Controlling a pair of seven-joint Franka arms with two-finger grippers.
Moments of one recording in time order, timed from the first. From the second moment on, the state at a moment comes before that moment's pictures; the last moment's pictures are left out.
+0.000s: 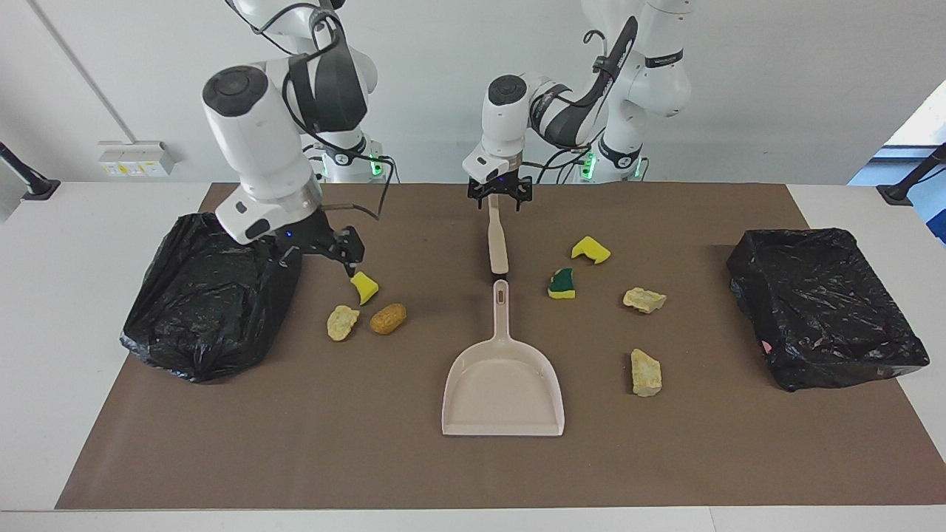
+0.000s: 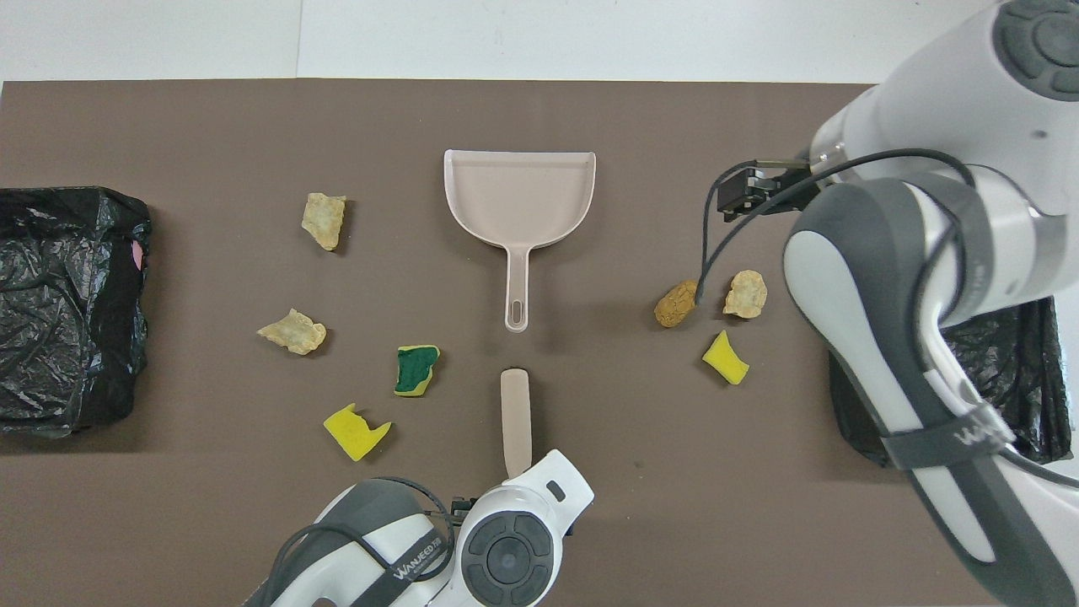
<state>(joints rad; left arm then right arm) -0.92 -0.05 -0.04 -2.33 -0.07 2.23 -0.75 0.13 0.36 0.12 -1.40 0.01 1.81 0.35</state>
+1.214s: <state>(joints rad) -0.94 -0.08 -0.02 -2.32 -0.08 2.05 -0.60 0.32 0.58 0.18 -1.34 0.06 1.95 0.57</state>
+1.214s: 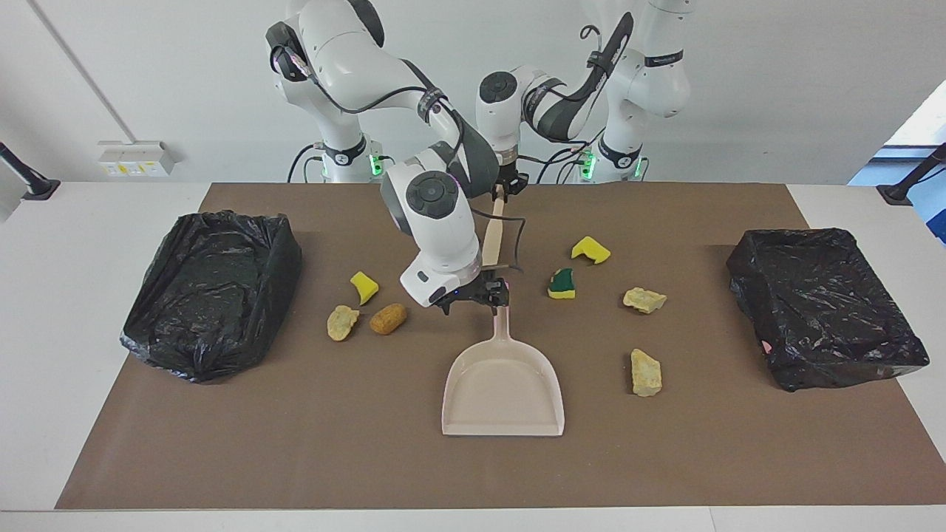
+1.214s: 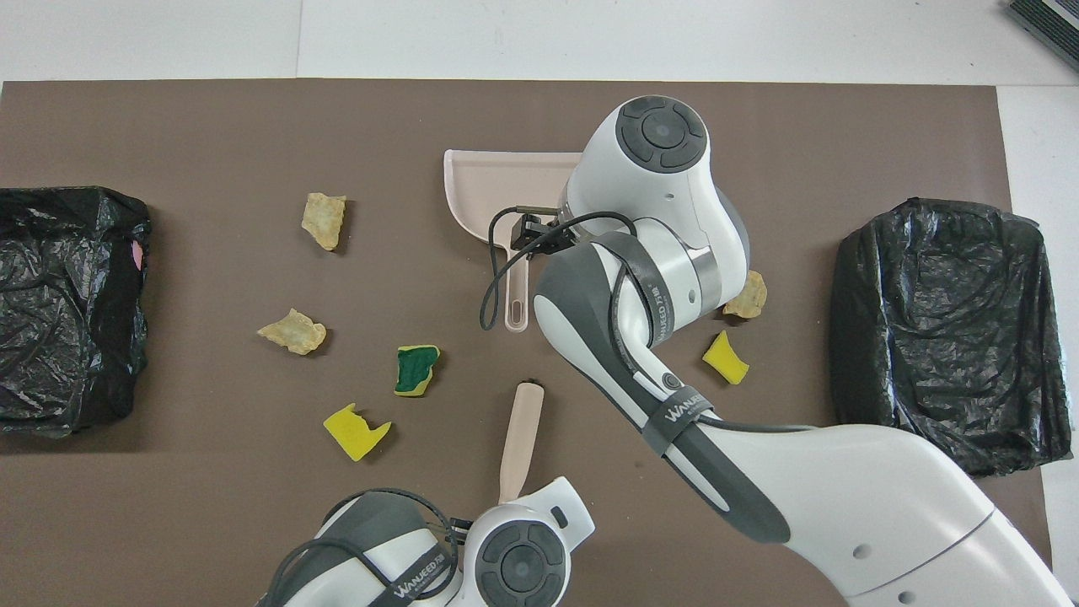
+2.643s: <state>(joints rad) -0.33 -0.26 0.01 -2.23 0.00 1.73 -0.24 0.42 0.65 0.18 -1.39 0.05 2.06 0.56</state>
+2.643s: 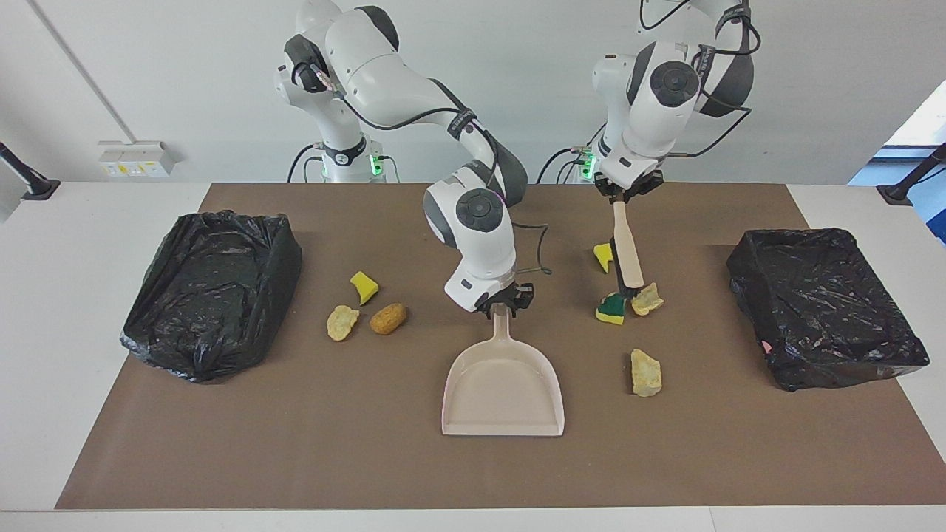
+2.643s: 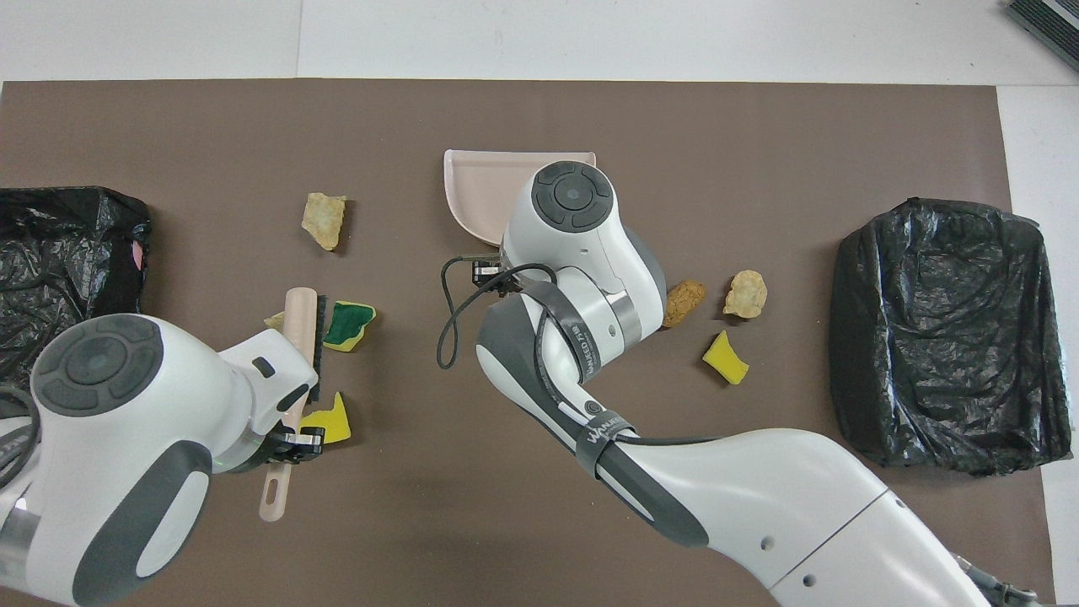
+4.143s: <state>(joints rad) -0.08 0.33 0.00 -1.74 0.16 2.07 0.41 0.33 0.32 0.18 -1.68 0.03 1.77 -0.65</state>
